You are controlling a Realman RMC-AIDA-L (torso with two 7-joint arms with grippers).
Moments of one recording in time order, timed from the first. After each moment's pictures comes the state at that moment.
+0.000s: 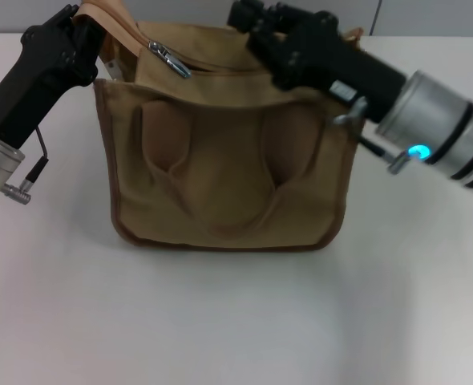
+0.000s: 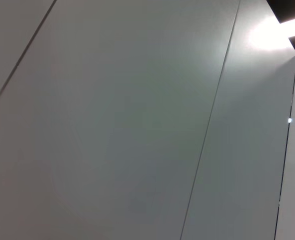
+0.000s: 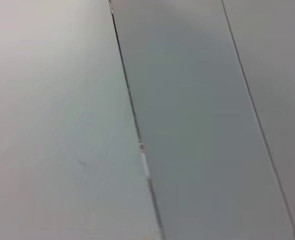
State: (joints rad) left arm -0.55 -2.07 0.08 0.11 1.73 1.72 -0.89; right arm 0.61 1.92 0.79 0.60 -2.92 -1.16 0.76
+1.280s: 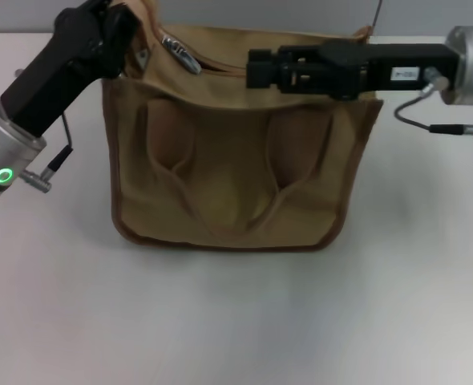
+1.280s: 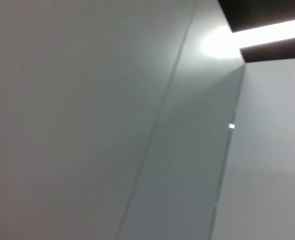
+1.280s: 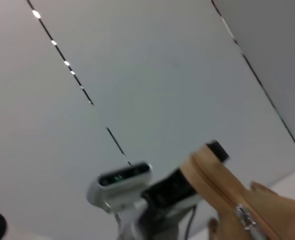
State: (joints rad) left arm -0.61 -2.07 0.15 0.12 1.73 1.79 -0.96; right arm 1.03 1.93 0.39 -0.16 -2.91 -1.73 1.48
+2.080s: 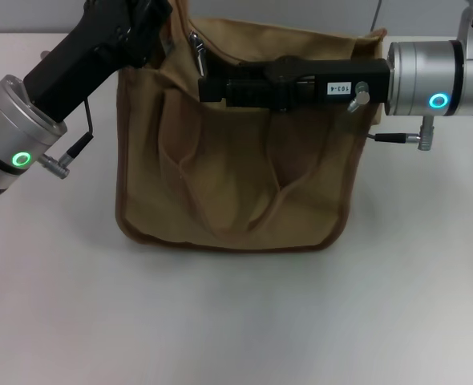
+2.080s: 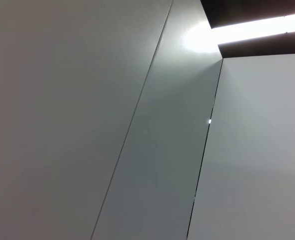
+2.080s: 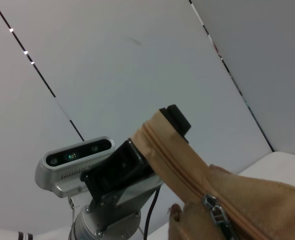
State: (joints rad) left arm -0.66 -2.08 0.19 0.14 1.74 1.79 -1.00; right arm 1.06 2.01 0.39 -0.16 -2.91 -1.57 1.46
